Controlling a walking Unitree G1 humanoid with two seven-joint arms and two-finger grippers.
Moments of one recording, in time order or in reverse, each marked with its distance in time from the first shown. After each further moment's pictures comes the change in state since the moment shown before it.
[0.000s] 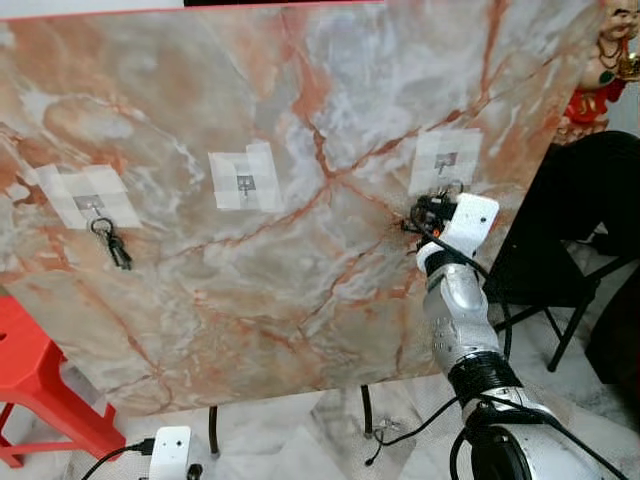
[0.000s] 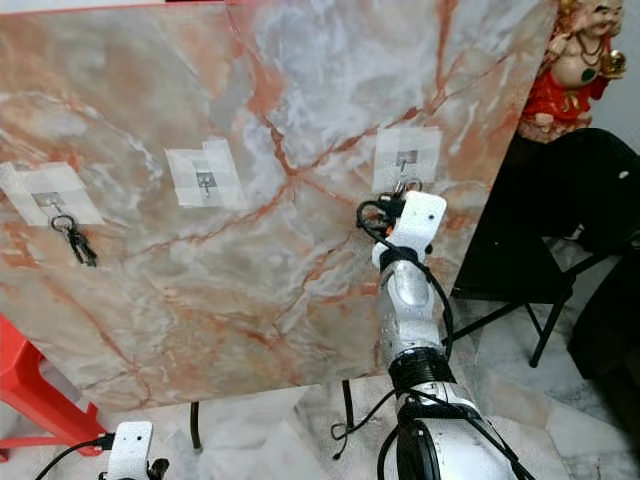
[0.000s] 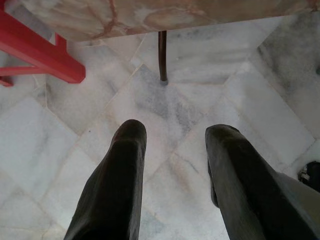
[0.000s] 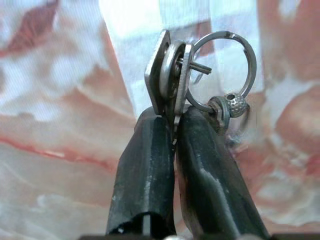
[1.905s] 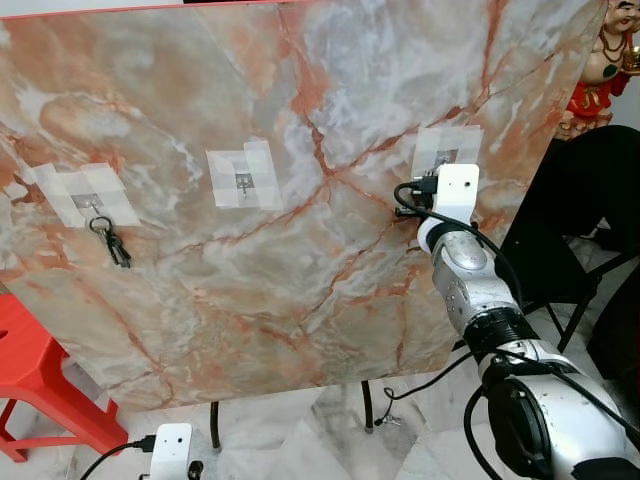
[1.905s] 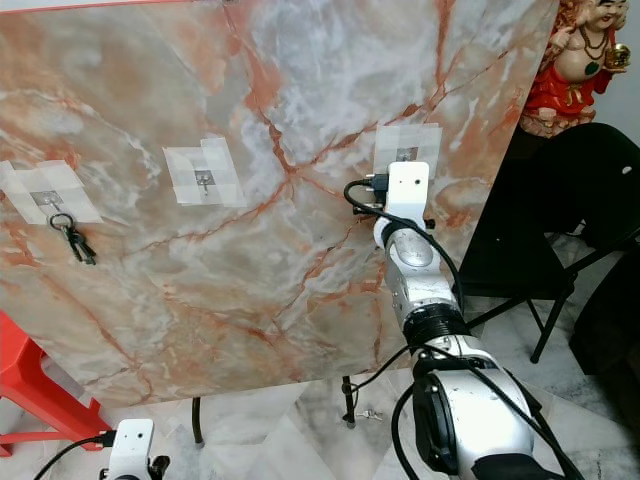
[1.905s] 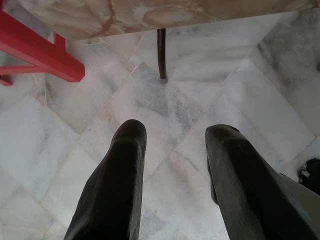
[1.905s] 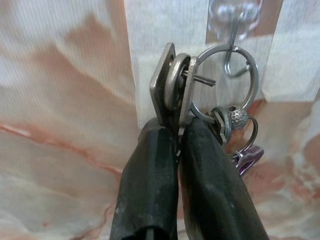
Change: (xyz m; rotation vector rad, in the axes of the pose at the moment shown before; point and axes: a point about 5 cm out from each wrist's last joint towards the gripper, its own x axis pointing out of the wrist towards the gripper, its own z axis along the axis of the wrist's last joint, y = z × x) left arm 0.001 -0.001 0.003 0.005 -0.007 -0.004; right arm 0.024 -0.001 0.009 -0.181 0.222 0.039
